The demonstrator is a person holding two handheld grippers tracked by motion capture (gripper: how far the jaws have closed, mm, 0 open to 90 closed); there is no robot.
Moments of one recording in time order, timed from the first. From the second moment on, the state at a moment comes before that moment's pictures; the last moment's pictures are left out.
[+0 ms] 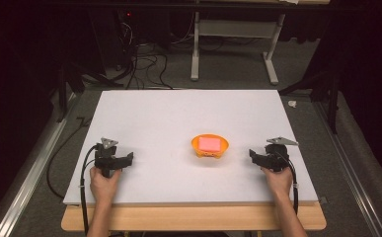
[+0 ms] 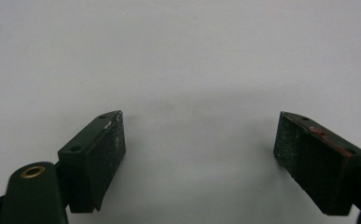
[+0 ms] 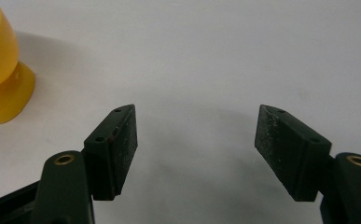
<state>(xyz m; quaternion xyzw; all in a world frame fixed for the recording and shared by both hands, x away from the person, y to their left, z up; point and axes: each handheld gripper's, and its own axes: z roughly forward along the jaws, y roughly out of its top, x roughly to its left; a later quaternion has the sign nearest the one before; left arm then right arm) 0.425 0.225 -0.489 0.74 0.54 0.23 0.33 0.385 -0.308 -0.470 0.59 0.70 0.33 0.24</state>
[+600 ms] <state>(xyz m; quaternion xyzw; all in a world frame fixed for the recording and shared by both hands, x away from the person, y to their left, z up) 0.425 0.225 -0.489 0.74 0.54 0.23 0.33 0.389 -0.297 -0.477 0.57 0.72 0.30 0.26</state>
